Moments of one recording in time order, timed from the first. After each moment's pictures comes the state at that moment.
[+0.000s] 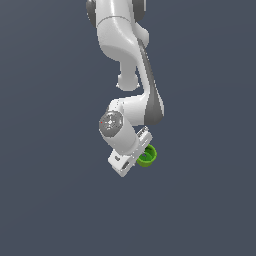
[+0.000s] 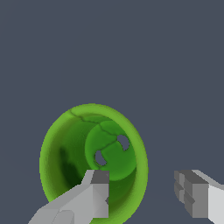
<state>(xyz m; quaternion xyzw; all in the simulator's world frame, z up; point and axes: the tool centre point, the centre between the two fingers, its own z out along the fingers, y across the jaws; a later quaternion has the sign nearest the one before) 0.054 0.044 0.085 -0.90 -0.40 -0.01 0.17</state>
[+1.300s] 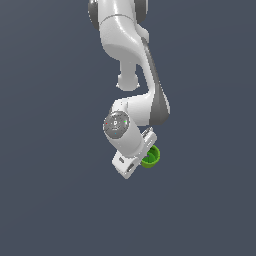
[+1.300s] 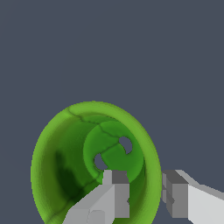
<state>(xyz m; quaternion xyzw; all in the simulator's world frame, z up) 0.064 0.059 0.095 -0.90 -0.40 -0.01 0.17</state>
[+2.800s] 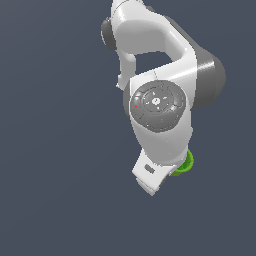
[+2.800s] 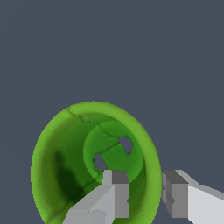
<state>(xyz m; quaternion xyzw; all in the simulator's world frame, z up) 0.143 0.124 0.227 -0.90 -0.40 -0.01 0.17</state>
